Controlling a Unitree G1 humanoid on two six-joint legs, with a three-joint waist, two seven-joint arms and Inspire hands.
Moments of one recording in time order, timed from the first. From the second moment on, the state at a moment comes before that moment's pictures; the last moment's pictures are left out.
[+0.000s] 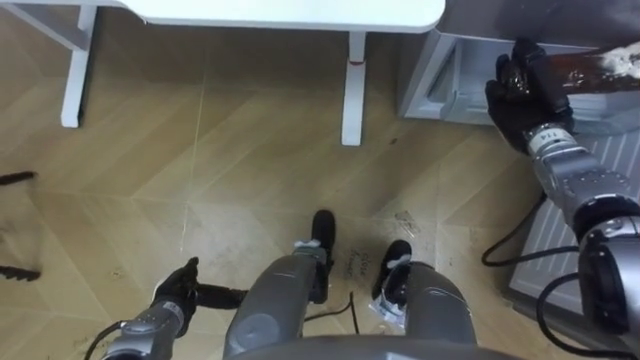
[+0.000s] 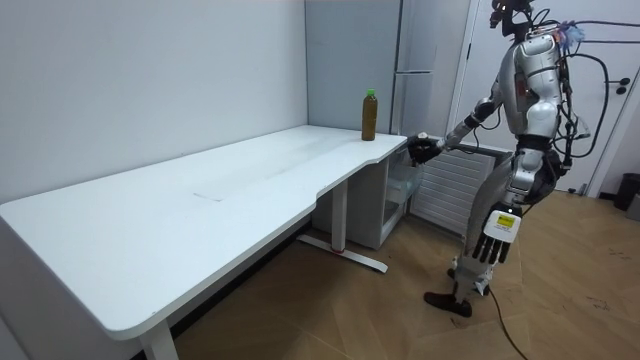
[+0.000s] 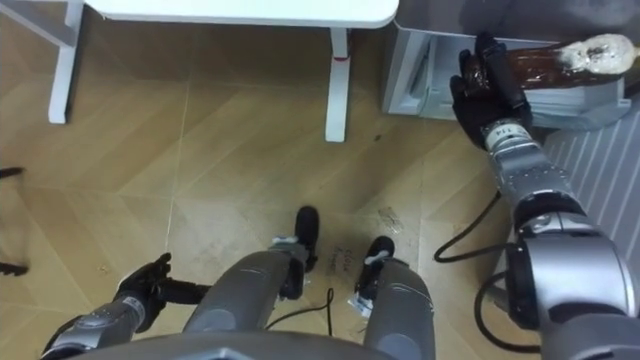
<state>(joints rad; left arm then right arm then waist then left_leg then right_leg) 0.03 0.29 -0.17 1.11 -0.28 -0.03 -0.06 -0.53 -0.42 0.04 1.18 1.51 0.10 0.29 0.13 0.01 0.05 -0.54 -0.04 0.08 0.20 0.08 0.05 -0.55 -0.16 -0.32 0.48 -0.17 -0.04</state>
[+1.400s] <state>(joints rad) 0.07 0.29 -0.18 1.12 -0.40 -0.09 -0.05 -0.14 -0.36 0.12 0.96 1.53 0.04 0.37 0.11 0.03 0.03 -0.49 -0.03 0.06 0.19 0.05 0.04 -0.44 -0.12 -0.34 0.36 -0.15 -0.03</state>
